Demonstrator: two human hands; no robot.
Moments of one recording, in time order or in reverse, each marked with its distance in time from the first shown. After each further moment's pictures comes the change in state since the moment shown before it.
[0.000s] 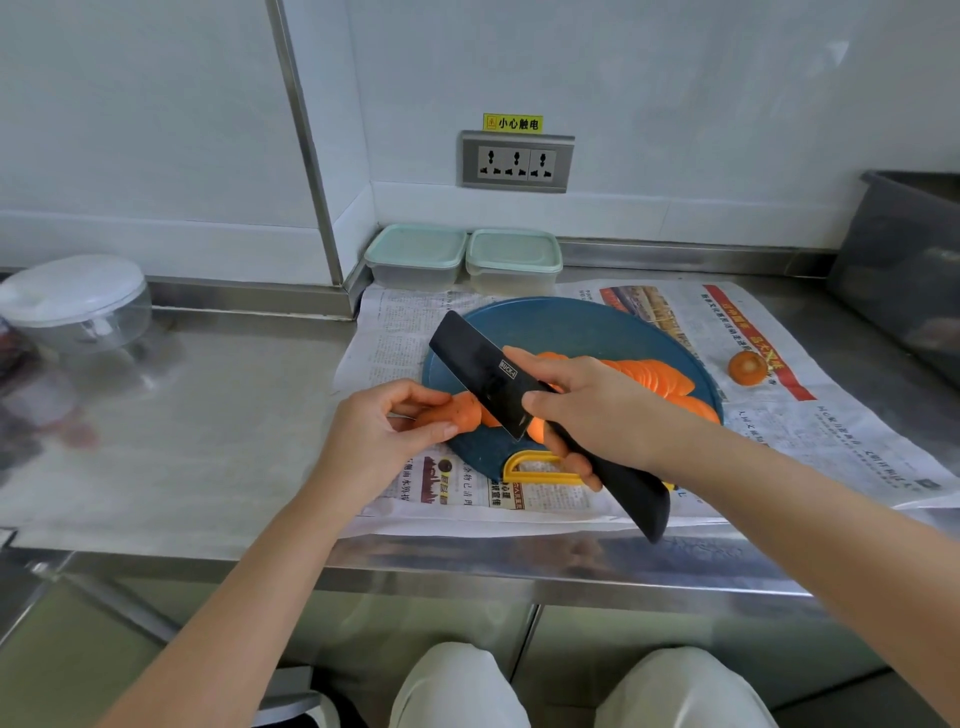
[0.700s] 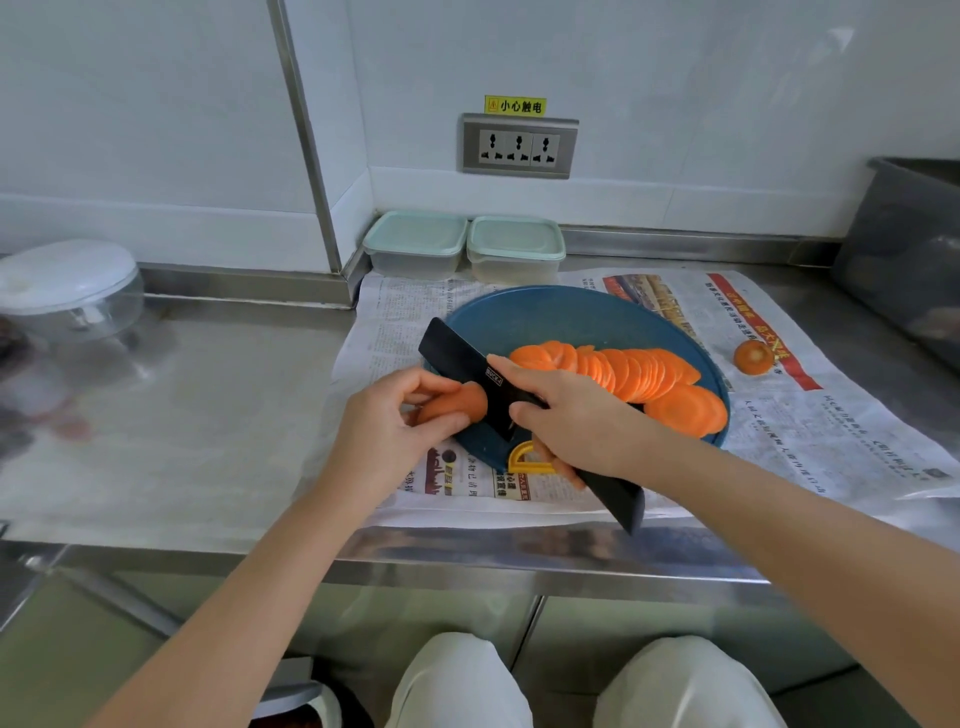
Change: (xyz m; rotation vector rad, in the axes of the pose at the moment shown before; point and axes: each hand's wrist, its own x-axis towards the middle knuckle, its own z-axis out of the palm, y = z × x) left_hand -0.003 -0.005 0.008 0.025 0.005 0.099; right_hand 0.018 0.015 0.022 -0.212 0.033 -0.037
